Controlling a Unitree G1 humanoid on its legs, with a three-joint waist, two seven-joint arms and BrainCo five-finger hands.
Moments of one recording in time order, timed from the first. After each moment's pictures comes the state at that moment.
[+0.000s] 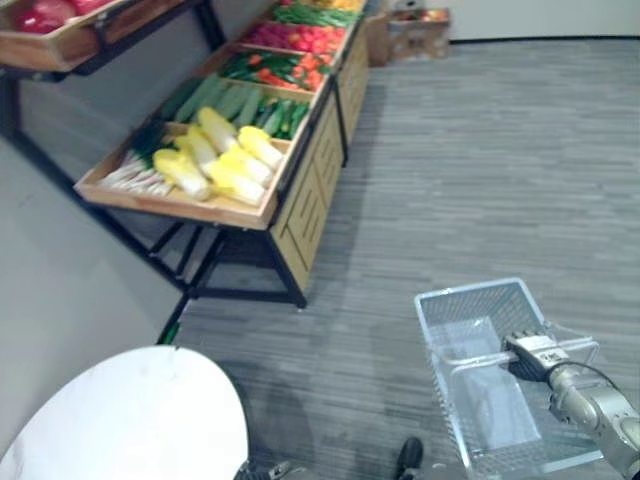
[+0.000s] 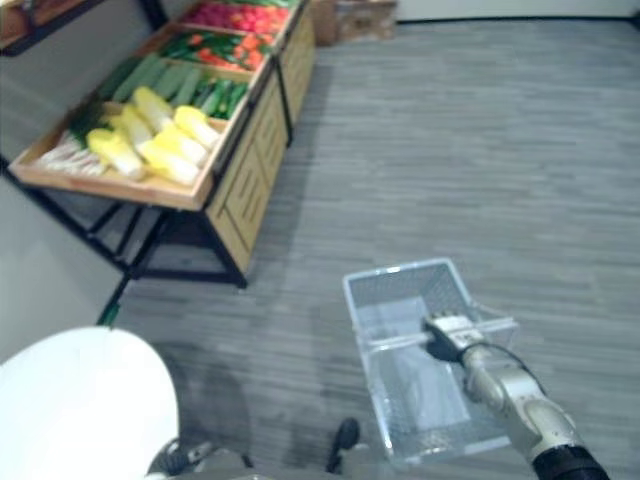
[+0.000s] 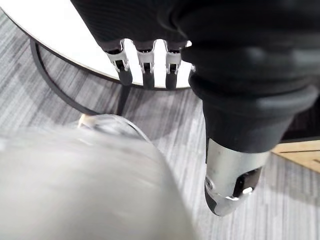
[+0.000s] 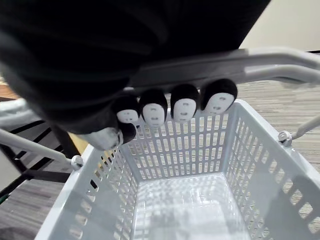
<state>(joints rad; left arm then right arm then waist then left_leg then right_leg) 0.16 0.09 0.16 1.05 -0.09 -0.12 0.11 0.05 -0.79 0.20 0.27 -0.78 -0.23 -0.06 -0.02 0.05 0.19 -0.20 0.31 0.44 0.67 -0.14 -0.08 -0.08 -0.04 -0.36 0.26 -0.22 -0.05</state>
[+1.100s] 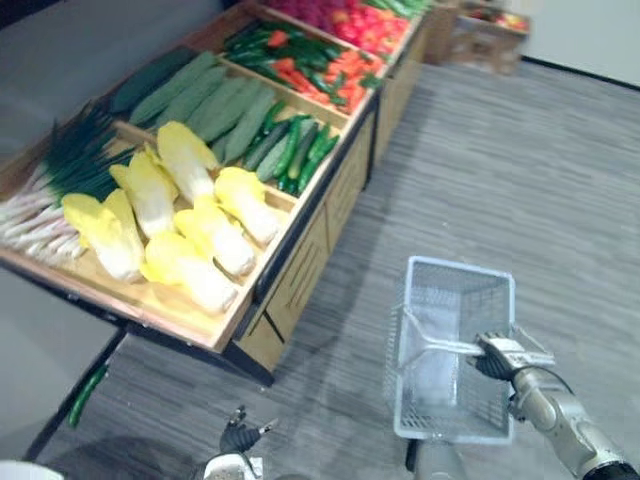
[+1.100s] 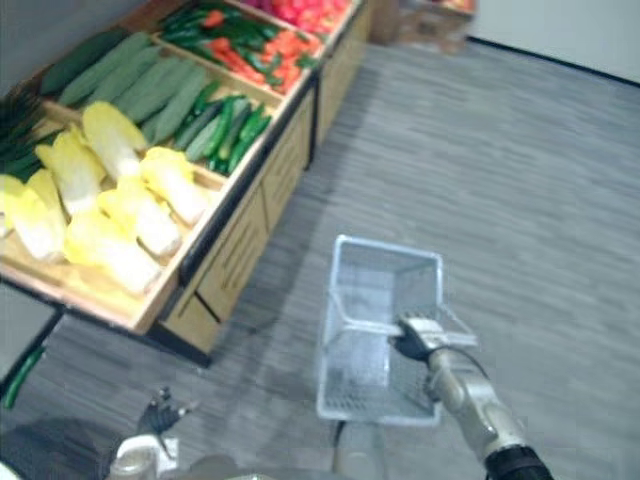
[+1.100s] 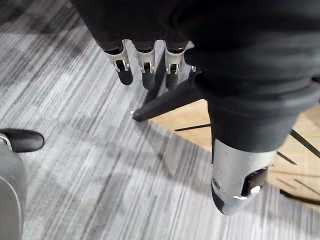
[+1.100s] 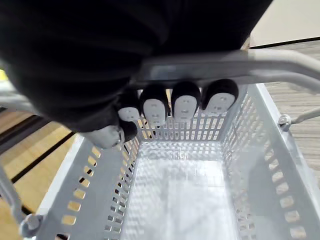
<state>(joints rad) 0.11 0.15 0.03 0.89 -0.11 -0.12 0.15 0.01 -0.56 0.16 0.38 -0.75 -0.17 -0.08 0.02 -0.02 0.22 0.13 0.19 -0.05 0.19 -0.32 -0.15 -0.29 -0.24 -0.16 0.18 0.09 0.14</state>
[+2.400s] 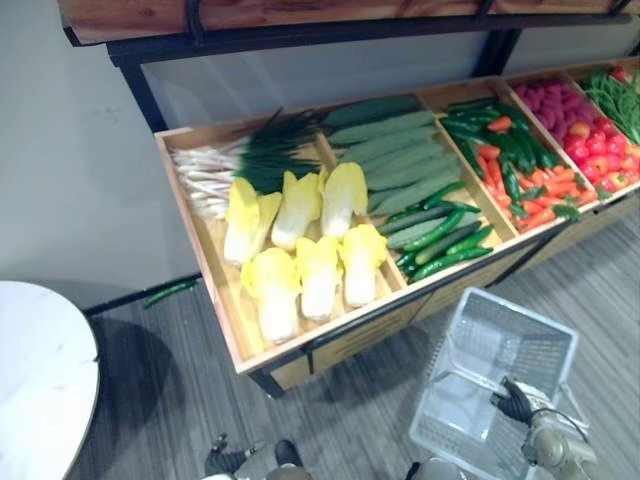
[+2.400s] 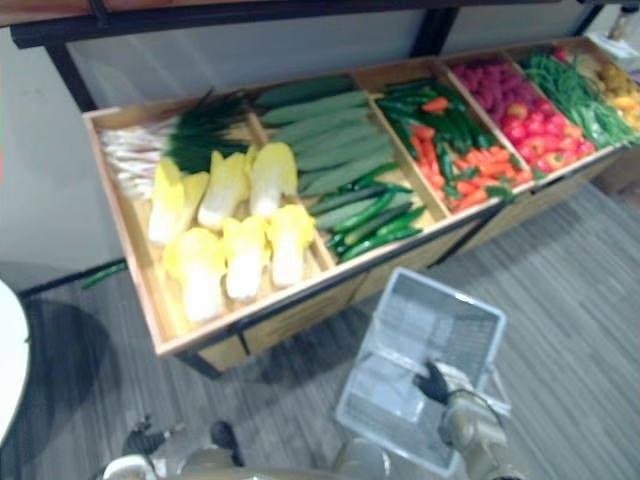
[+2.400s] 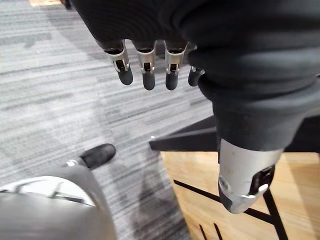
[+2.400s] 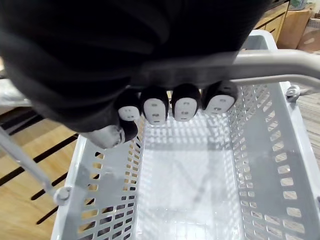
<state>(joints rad) 0.13 0.18 0.14 0.94 -0.04 -0.09 0.18 0.08 -0.44 0.05 0.66 -0.77 -0.14 -0.11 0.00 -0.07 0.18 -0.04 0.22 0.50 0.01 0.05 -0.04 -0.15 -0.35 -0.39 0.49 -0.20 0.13</state>
